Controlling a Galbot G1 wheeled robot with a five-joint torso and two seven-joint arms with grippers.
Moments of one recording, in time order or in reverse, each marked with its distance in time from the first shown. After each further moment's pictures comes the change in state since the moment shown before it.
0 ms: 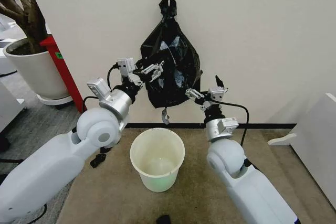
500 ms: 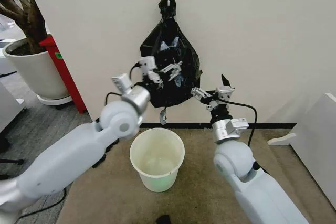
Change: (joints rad) left arm -0.222 -0.161 0.230 0.163 -0.044 -0.007 -0.023; right arm -0.045 -0.050 0.062 0.095 0.064 -0.010 0.009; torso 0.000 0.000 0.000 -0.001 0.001
